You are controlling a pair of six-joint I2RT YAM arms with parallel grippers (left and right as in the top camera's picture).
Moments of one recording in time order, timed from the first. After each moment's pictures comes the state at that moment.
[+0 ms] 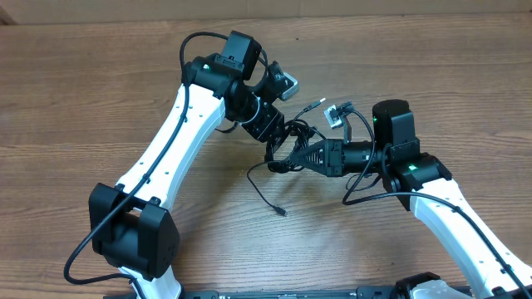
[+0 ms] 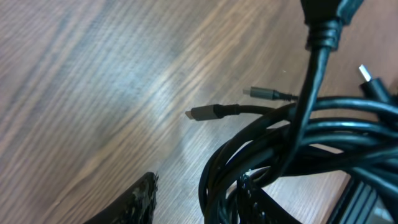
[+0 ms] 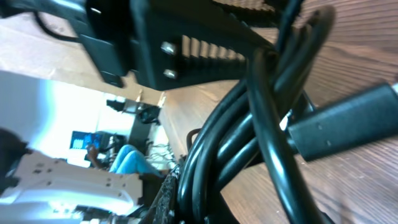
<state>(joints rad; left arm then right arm) -0.41 1.87 1.71 -1.12 0.47 0.35 0.27 1.32 0.82 -0.21 -1.07 0.51</state>
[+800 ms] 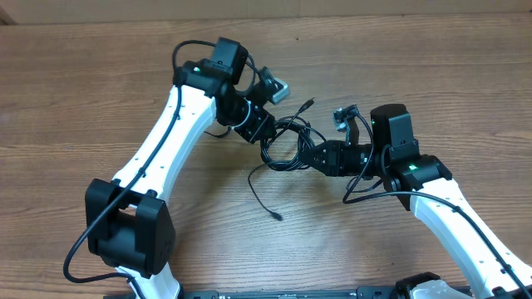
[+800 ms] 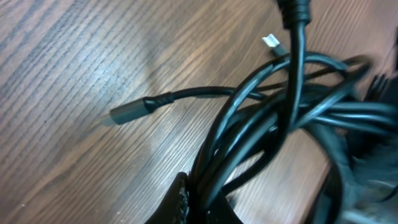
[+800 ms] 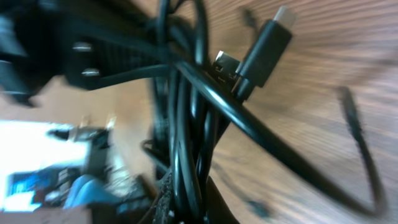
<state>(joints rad) -0.33 1.87 1.64 -1.09 0.58 0.32 0.28 1.32 0.82 -0.34 -0.78 0.47</state>
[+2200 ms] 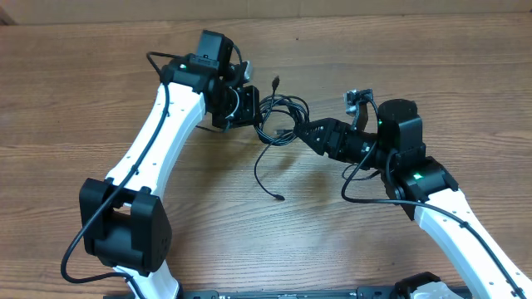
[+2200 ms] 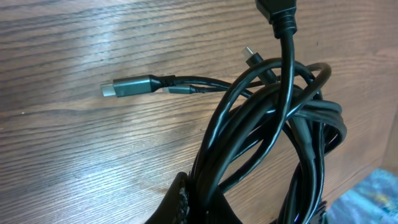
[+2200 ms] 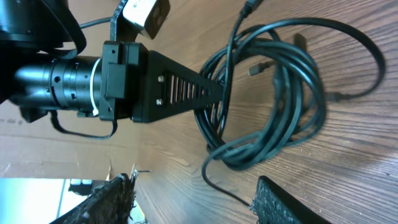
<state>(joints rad) -0.30 1.87 1.63 -1.01 0.48 -0.36 0.32 1.24 0.83 -0.12 -0.66 0.78</state>
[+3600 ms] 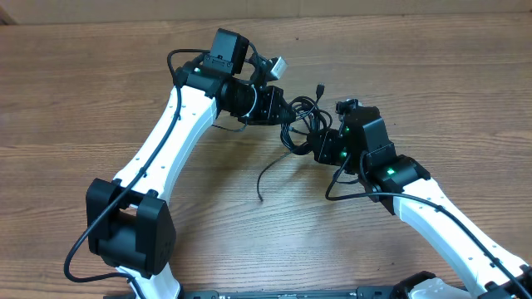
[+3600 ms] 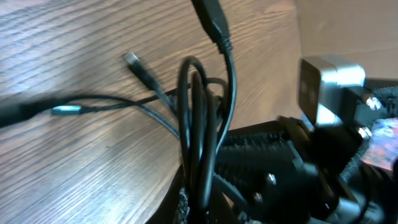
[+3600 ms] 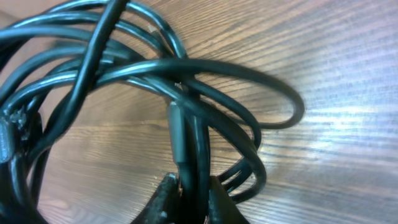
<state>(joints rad) -0.36 1.87 1.63 -0.89 0.81 -0.22 0.42 1.36 0.83 -0.23 -0.20 0.66</state>
